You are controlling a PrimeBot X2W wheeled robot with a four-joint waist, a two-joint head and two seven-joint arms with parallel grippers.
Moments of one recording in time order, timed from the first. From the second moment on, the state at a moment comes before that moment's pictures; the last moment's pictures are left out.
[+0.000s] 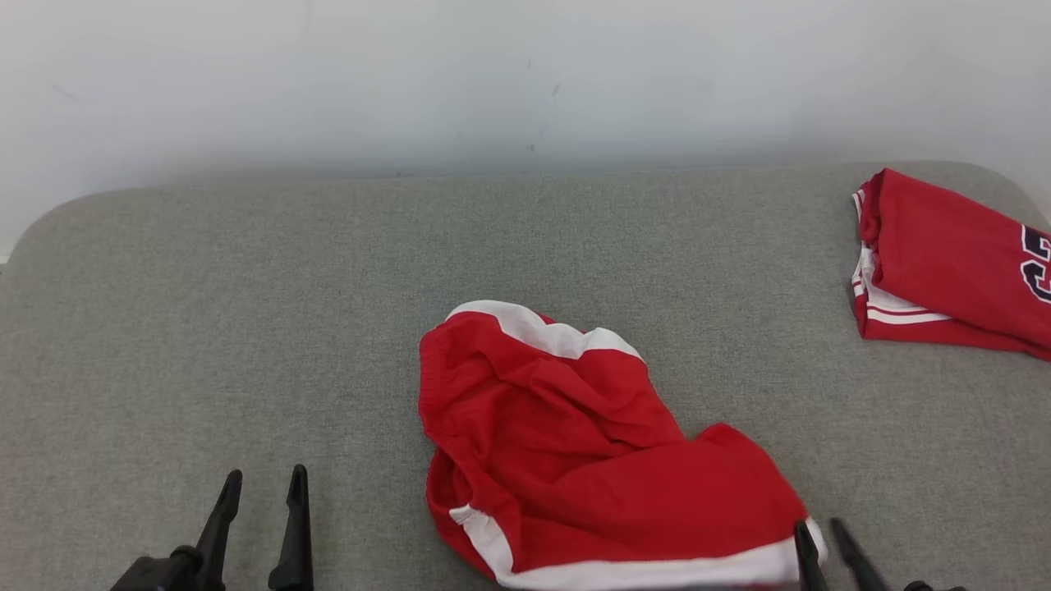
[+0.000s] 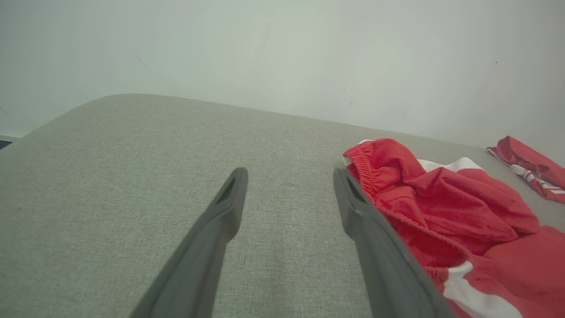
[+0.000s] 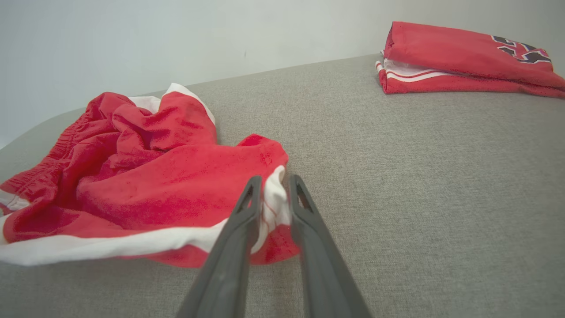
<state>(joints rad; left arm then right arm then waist) 0.00 0.06 0.03 0.19 -0.23 -0.13 -0.26 0.17 -0.08 0.06 0.16 0.24 0.13 -0.20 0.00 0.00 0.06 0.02</state>
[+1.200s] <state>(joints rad) 0.07 0.09 0.07 0.14 -0.16 -0.13 -0.26 0.17 -0.05 0.04 0.03 0.14 0.13 -0.26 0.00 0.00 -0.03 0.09</state>
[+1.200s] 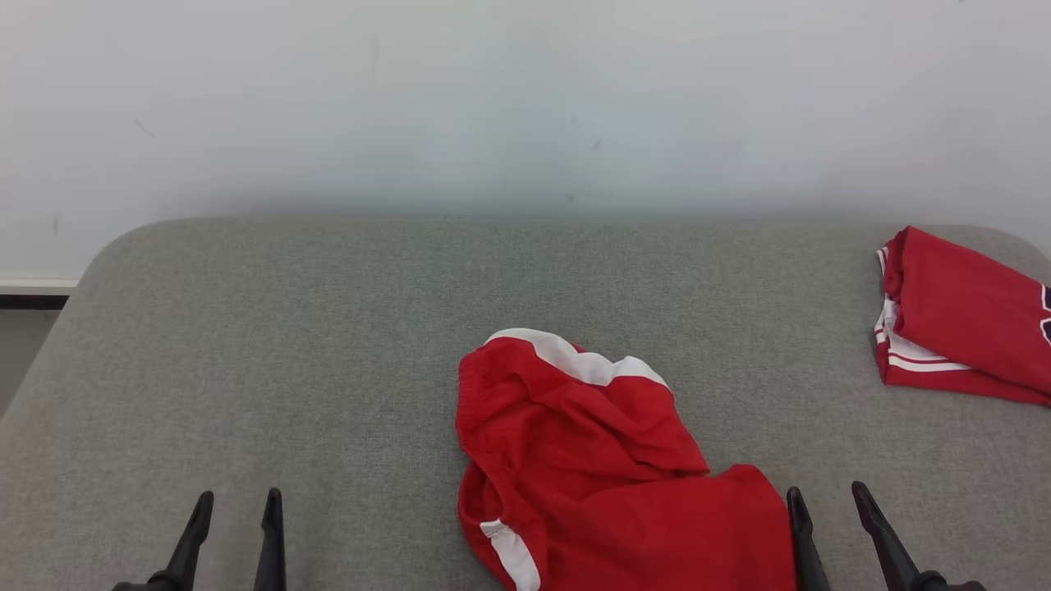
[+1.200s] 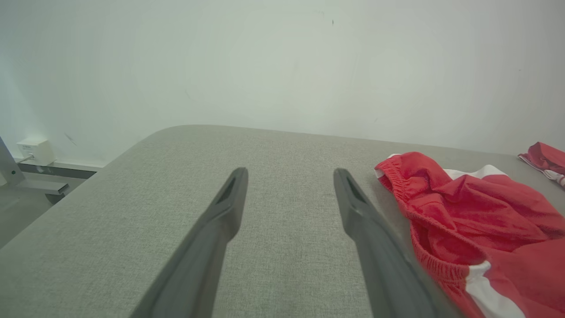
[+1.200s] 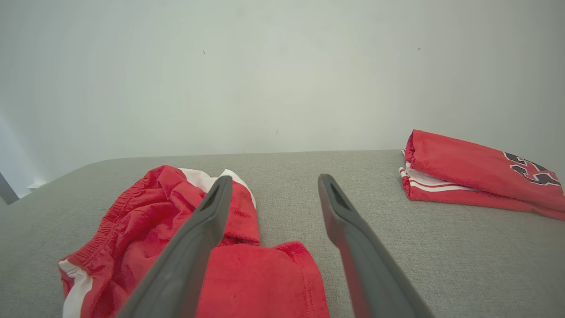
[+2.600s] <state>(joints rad) -0.26 0.36 -0.75 0.47 -0.38 -0.13 -0.26 0.02 -0.08 0.24 0.48 0.18 0.13 -0.26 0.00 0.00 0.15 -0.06</state>
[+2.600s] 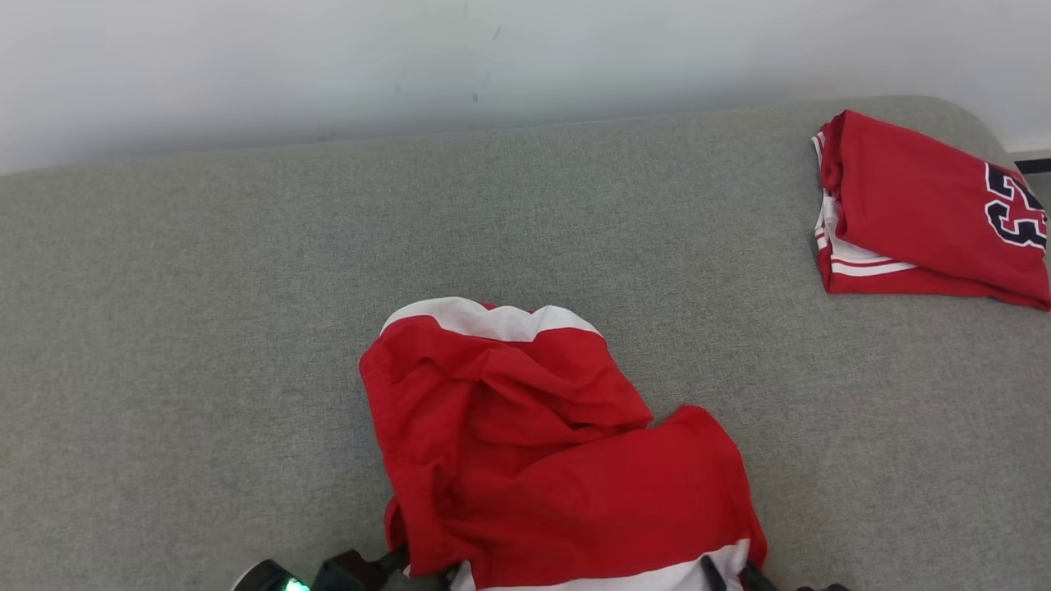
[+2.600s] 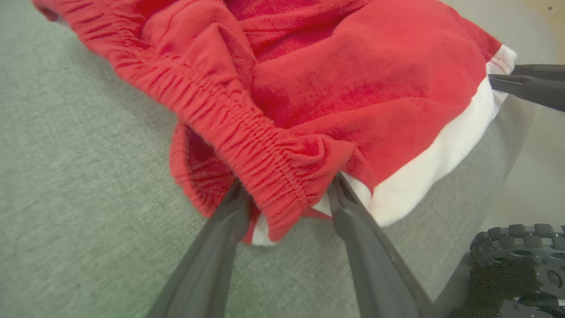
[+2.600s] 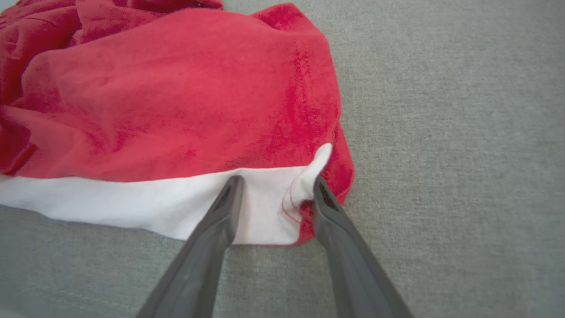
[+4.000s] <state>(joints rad) -1.82 0.57 -0.59 0.52 -0.98 -0.13 0.04 -1.80 -0.08 0.00 0.71 0.22 0.13 0.02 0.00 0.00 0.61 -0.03</state>
